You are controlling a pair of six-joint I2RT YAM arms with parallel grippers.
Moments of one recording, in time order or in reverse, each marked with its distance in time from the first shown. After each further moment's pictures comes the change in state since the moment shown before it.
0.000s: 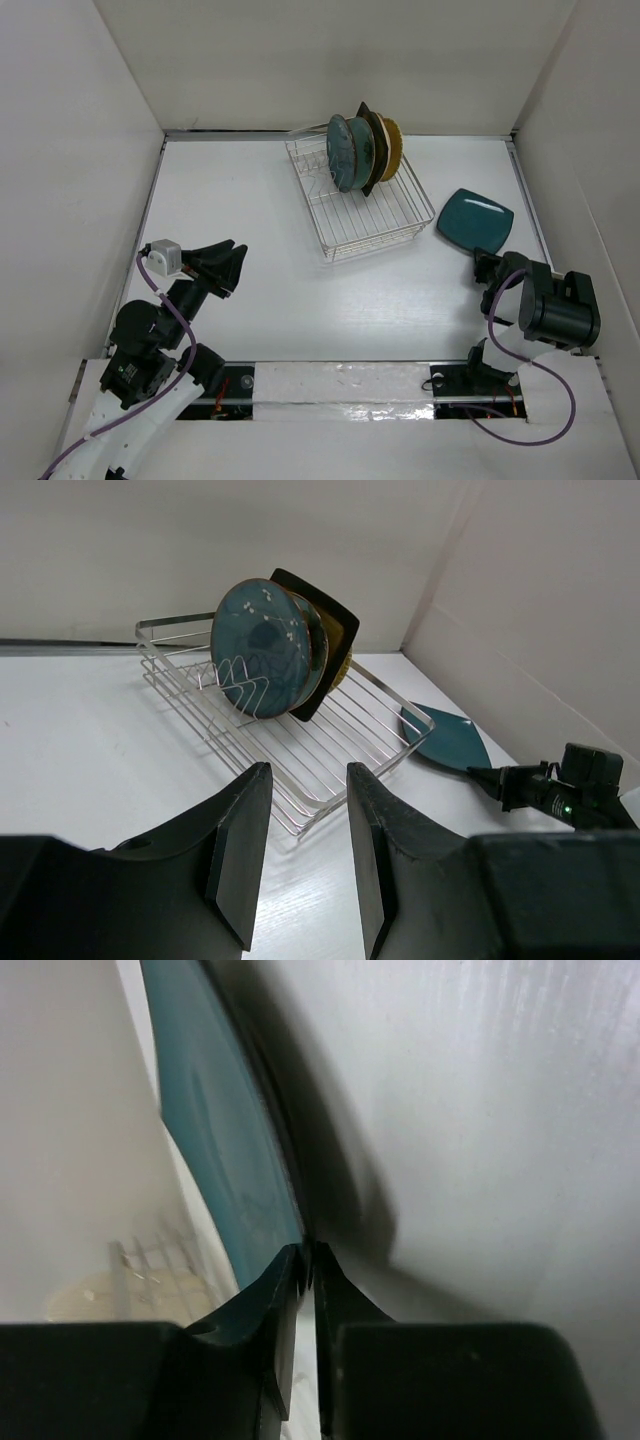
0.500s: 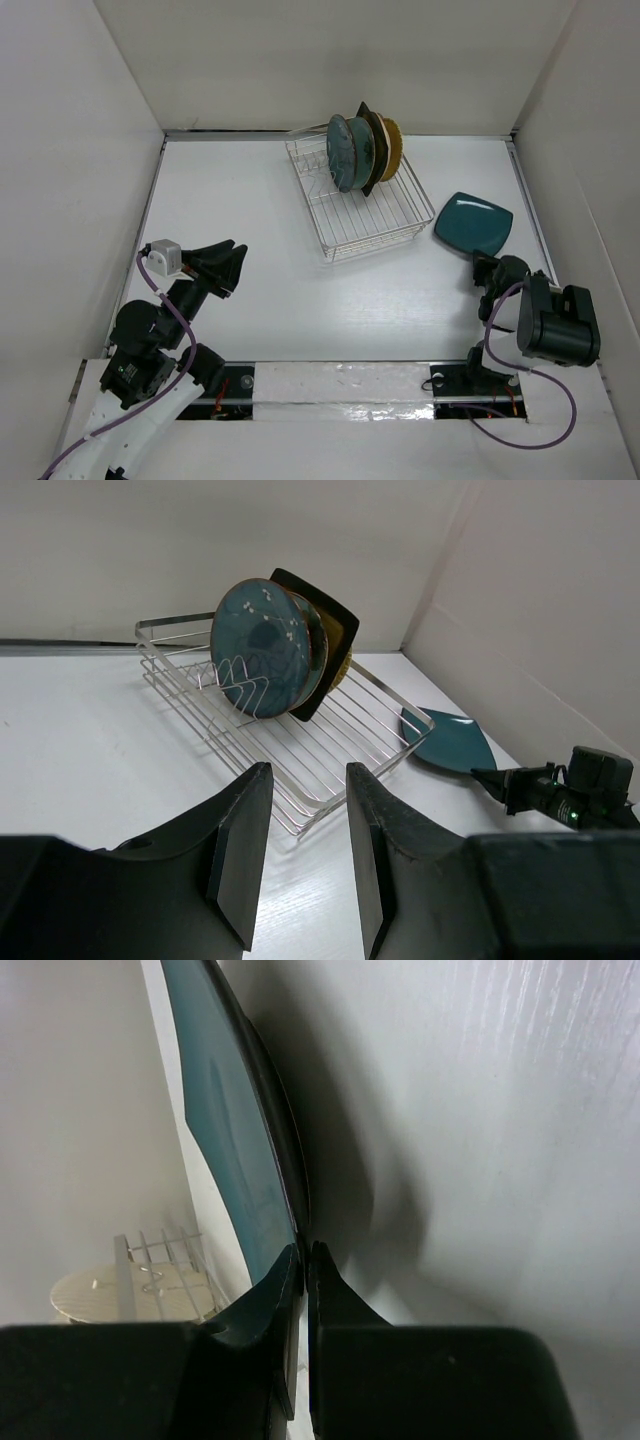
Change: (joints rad) left arm 0.000 0.000 0.000 0.000 0.000 0.000; right arm 0.041 -0.078 -0.053 0.018 0.040 0.000
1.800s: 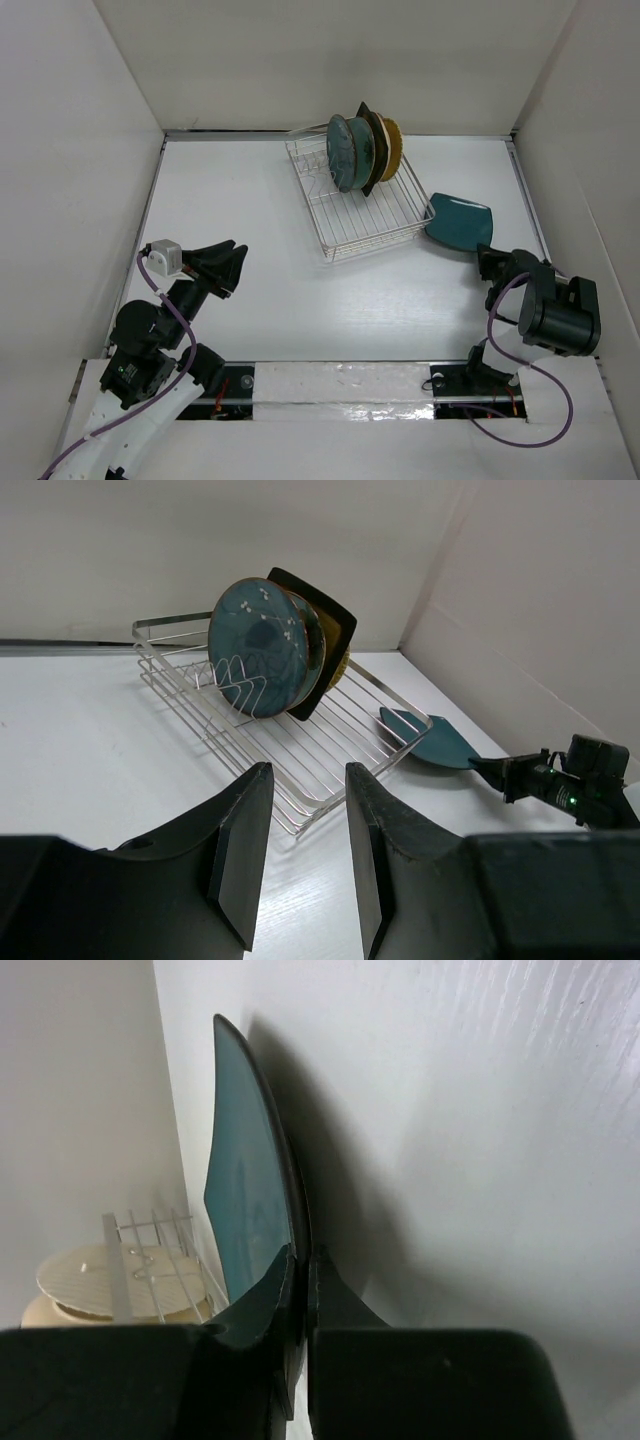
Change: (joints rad) left arm 0.000 0.000 0.000 0.000 0.007 0.000; right arm -0.097 0.043 0.089 -0.053 -0.119 -0.129
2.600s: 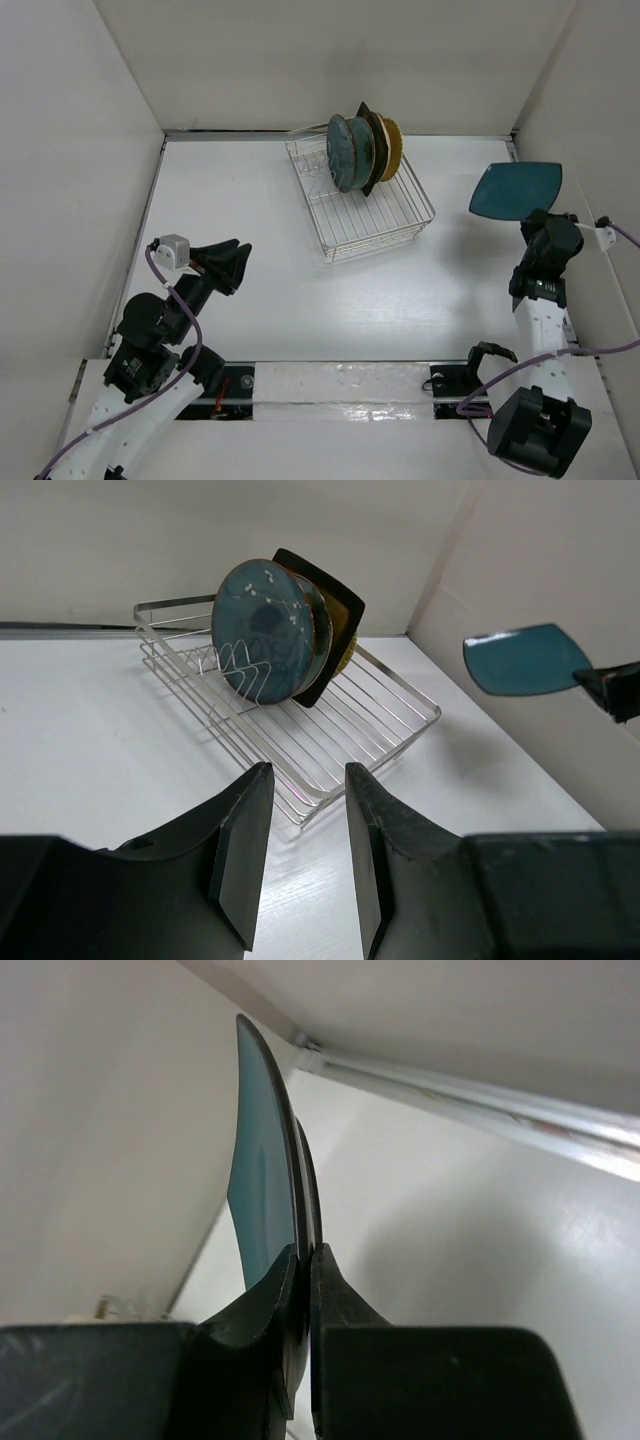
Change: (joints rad) left arm 0.000 0.035 -0.005 0.001 -0.003 0.000; right arm 0.041 -0.689 0.320 -0.727 0.348 -0.434
